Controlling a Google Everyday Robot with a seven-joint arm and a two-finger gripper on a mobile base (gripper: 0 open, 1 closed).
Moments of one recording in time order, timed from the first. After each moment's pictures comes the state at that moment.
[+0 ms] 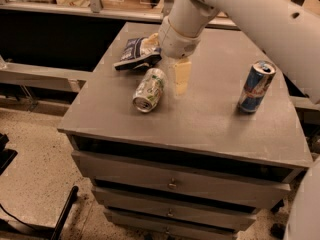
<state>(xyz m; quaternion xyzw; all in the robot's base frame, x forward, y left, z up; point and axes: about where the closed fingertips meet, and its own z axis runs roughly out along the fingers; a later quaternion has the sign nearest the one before) 0.617 -0.013 0.879 -0.86 0.47 0.02 0.20</state>
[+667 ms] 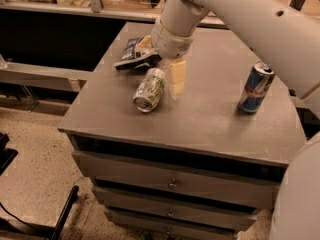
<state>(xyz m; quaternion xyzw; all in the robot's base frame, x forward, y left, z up) 0.617 -0.006 0.874 -0.88 0.45 0.02 0.18</state>
